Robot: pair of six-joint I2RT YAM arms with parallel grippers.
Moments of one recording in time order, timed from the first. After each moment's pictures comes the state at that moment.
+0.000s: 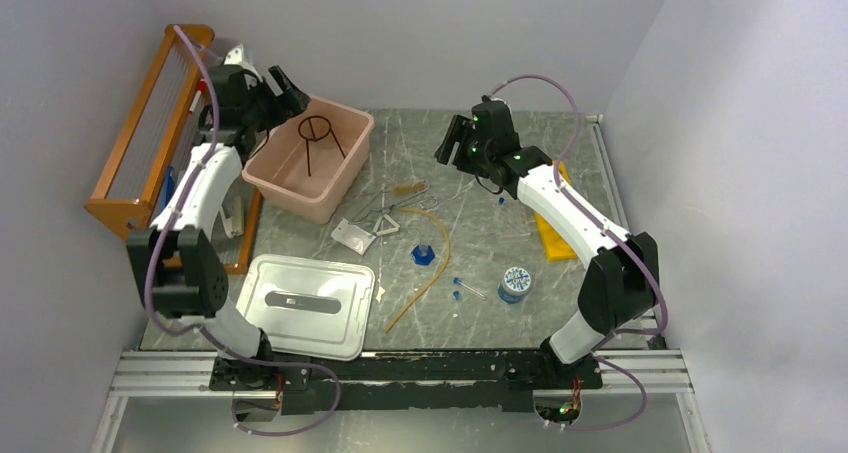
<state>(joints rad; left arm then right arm) -0.01 1.70 1.46 -0.16 0.13 -0.53 0.47 1.60 1.38 -0.39 0.06 0.64</state>
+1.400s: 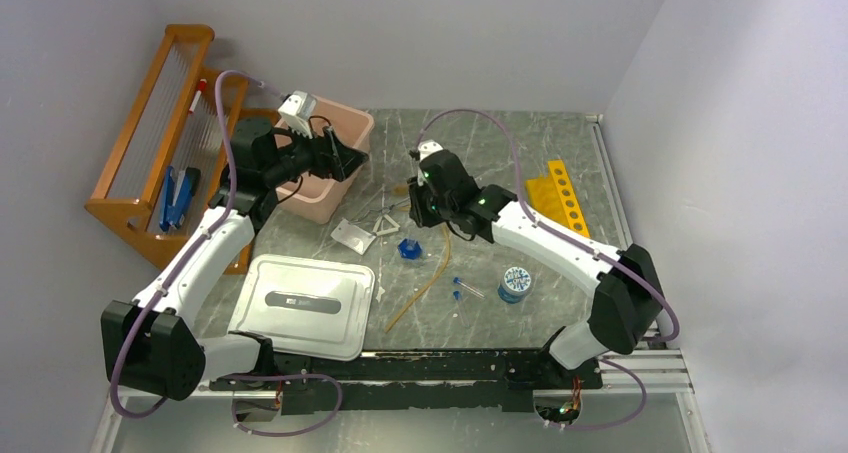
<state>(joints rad) -0.25 1.24 1.02 0.05 0.53 -0.31 0.80 1.50 1.18 -0.41 0.12 0.29</state>
